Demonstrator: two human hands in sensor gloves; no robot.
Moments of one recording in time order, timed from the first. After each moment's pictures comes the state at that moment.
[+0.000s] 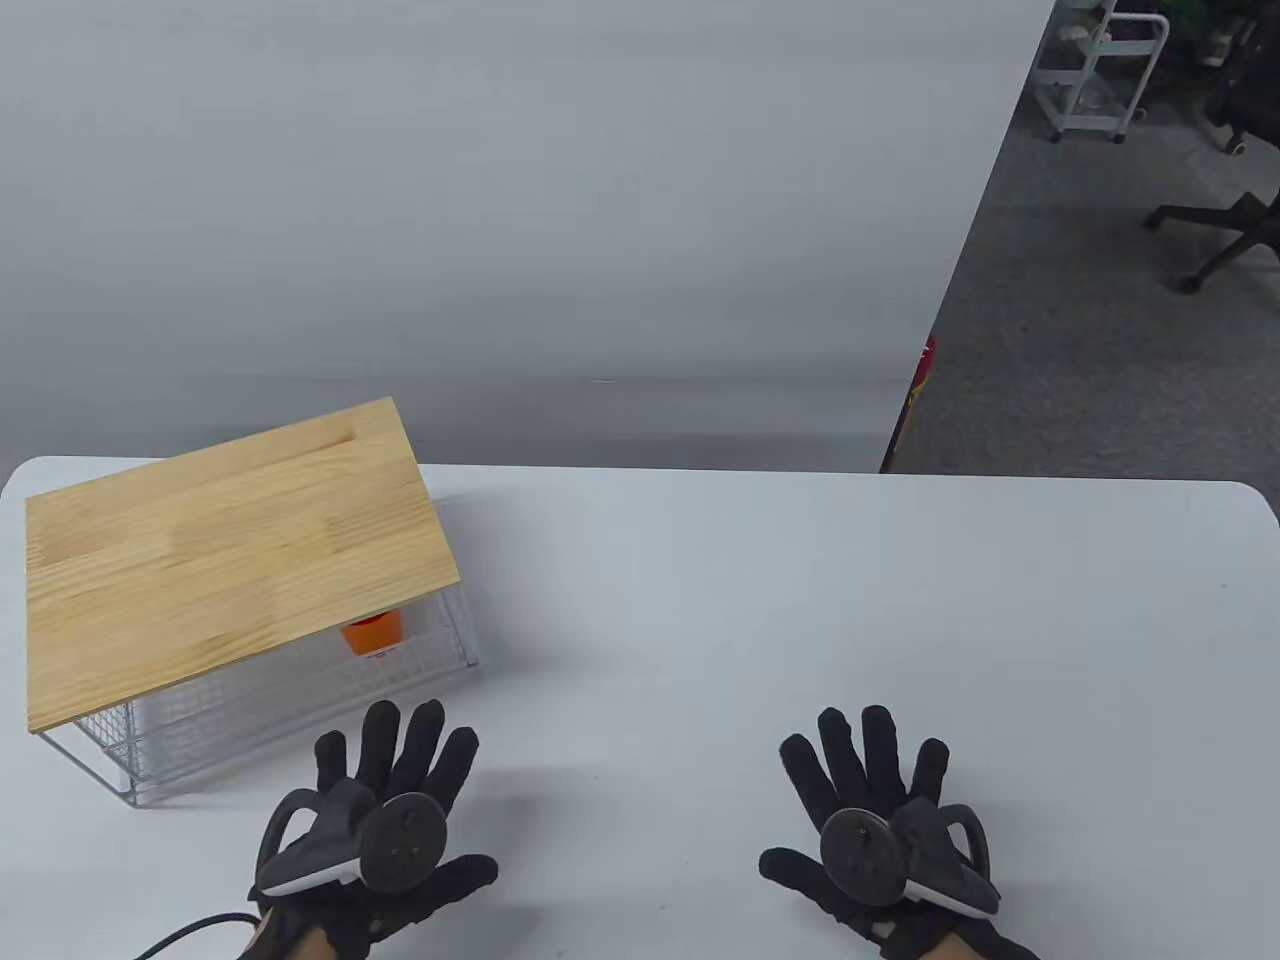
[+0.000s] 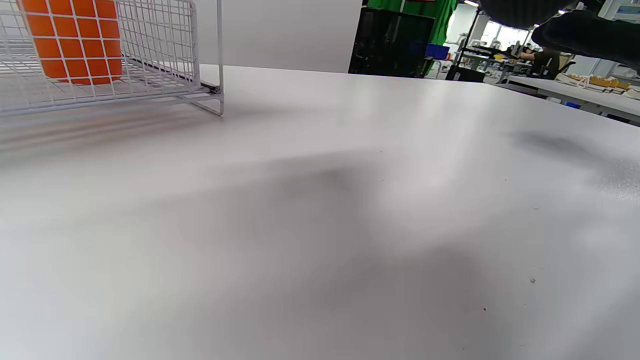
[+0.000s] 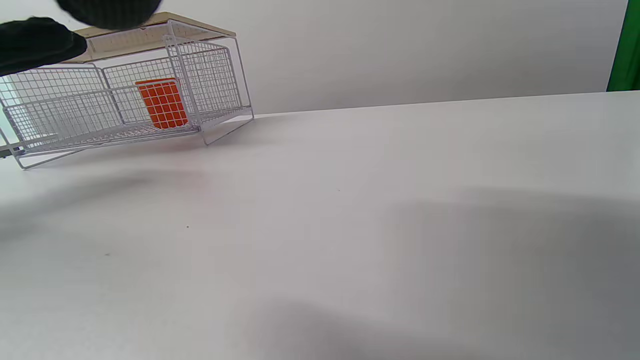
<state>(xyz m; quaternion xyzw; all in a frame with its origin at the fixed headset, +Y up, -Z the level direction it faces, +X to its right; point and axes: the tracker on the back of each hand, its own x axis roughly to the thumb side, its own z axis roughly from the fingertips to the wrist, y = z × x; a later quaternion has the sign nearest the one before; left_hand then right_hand) -0.224 -0.727 -0.248 -0.15 -0.24 0.01 0.96 0.181 -0.736 -0.253 0.22 0.06 0.97 0.05</state>
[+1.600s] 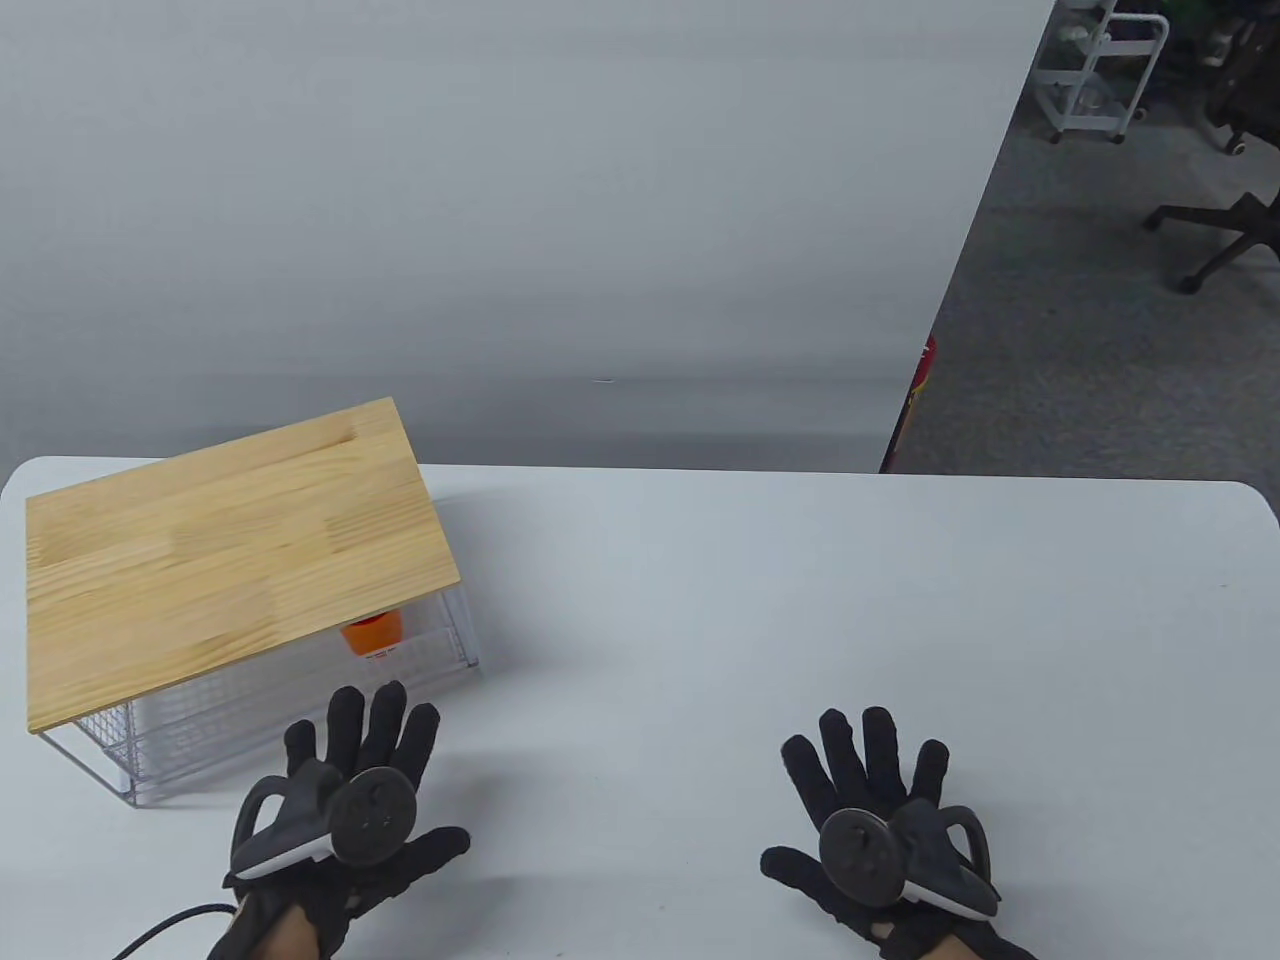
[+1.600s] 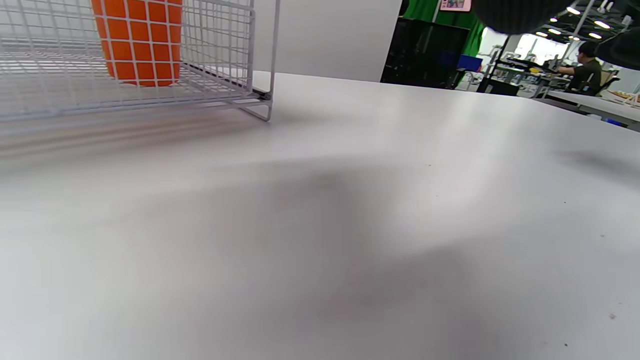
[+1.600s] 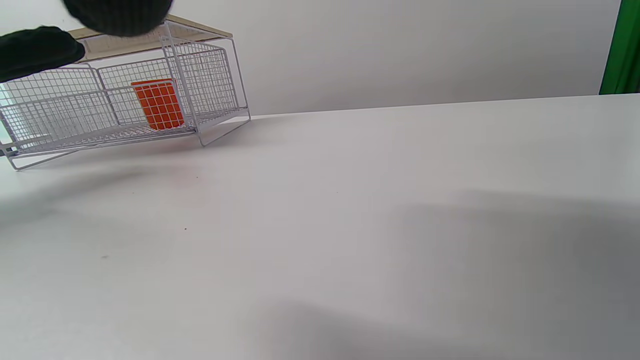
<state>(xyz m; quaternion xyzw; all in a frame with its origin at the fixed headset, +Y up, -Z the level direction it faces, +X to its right) -0.254 -0.728 -0.265 -0.15 -0.19 0.03 0.97 0.180 -0.736 -0.252 0.21 0.06 0.97 0.05</state>
